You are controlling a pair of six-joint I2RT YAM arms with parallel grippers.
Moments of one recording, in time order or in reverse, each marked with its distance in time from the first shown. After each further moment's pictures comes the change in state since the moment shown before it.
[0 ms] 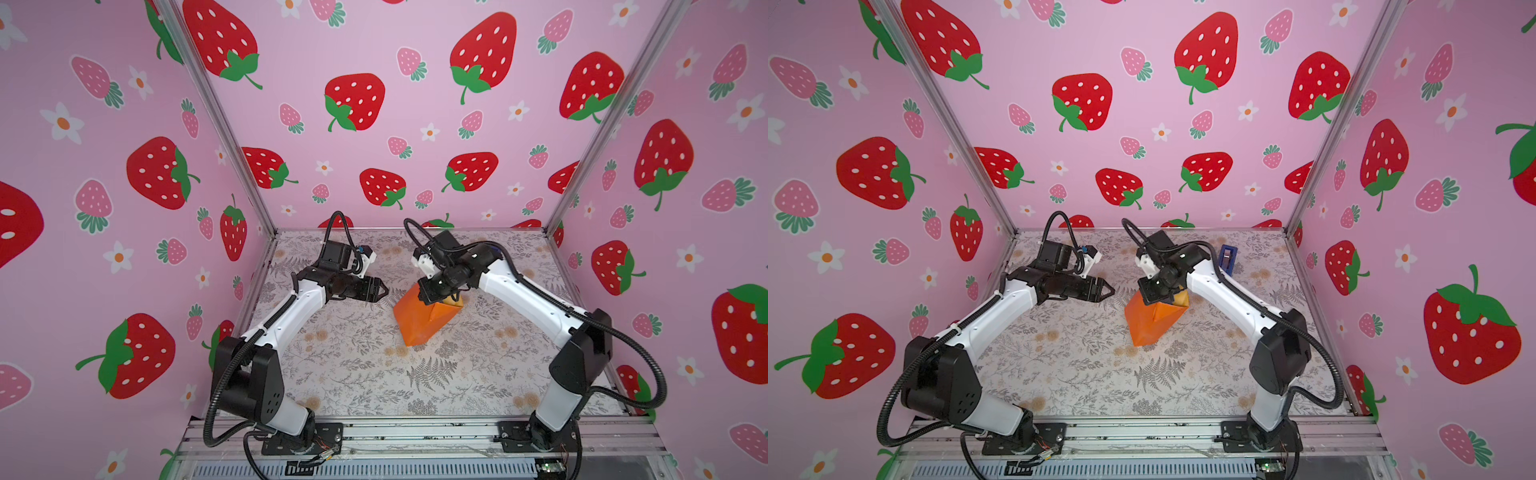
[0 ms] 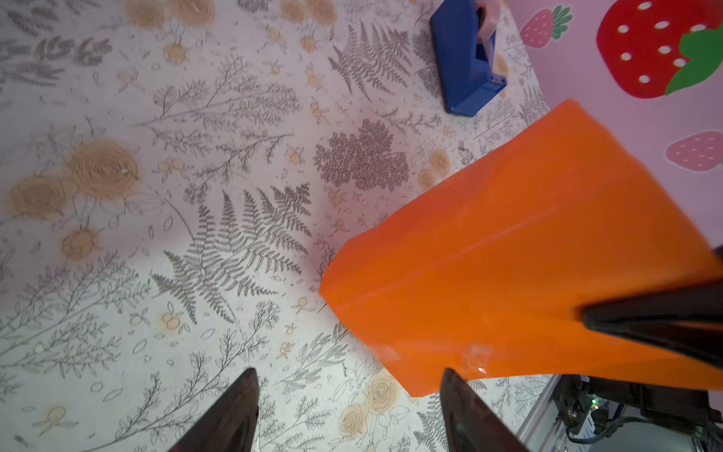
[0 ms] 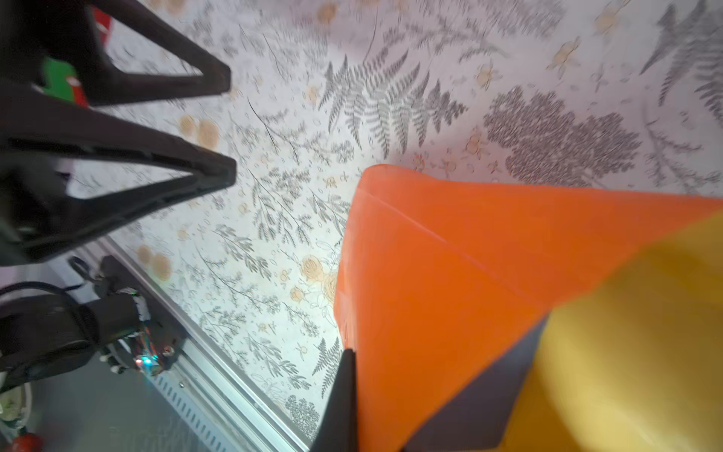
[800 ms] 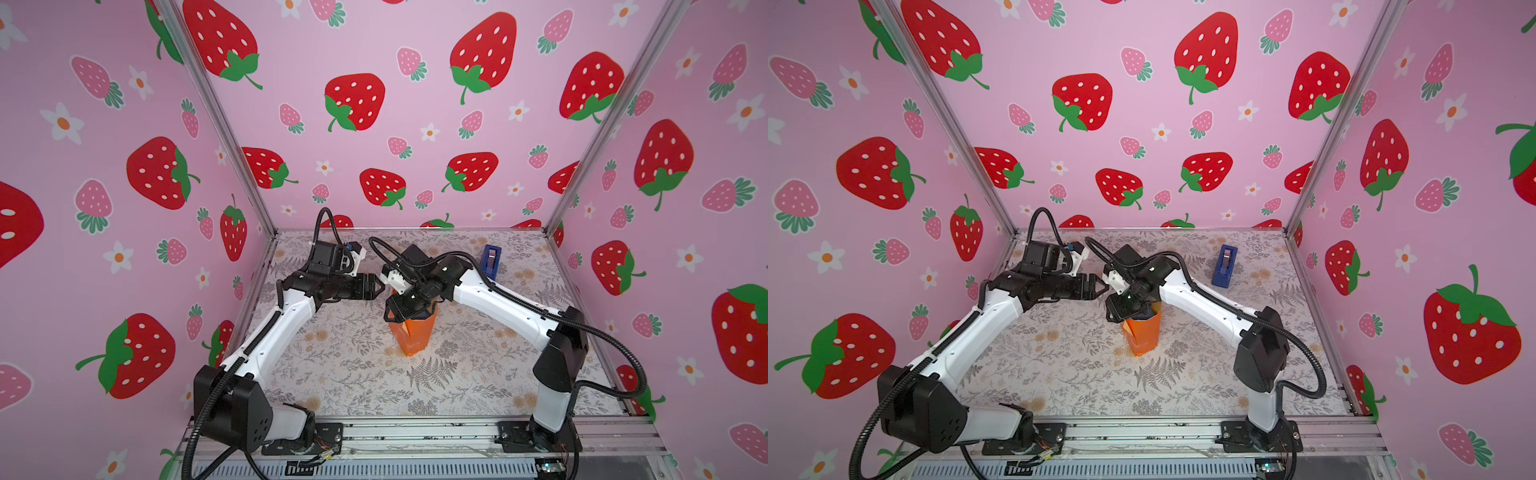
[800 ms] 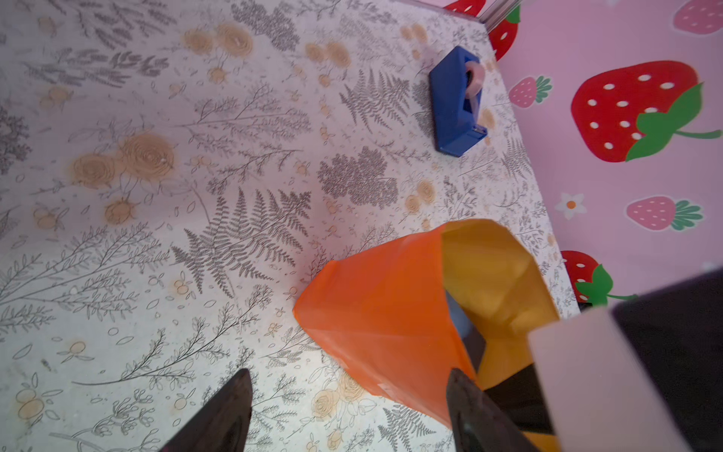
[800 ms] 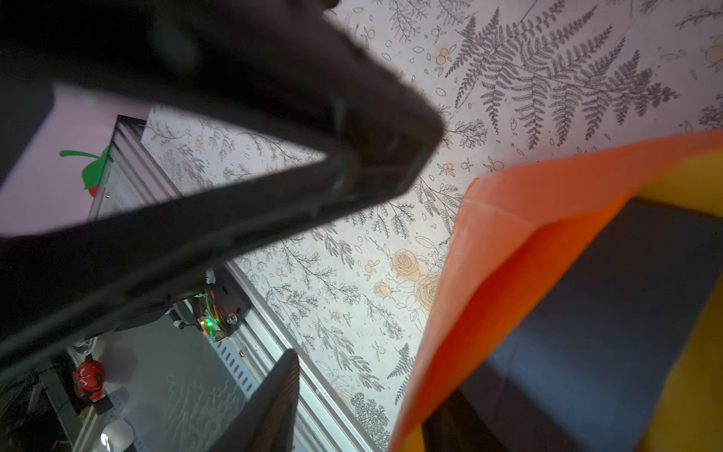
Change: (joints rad) left arm -0.031 -0.131 0.056 -0.062 -0.032 -0.148; right arm 0.124 0.029 0.075 0.045 -0.124 0.082
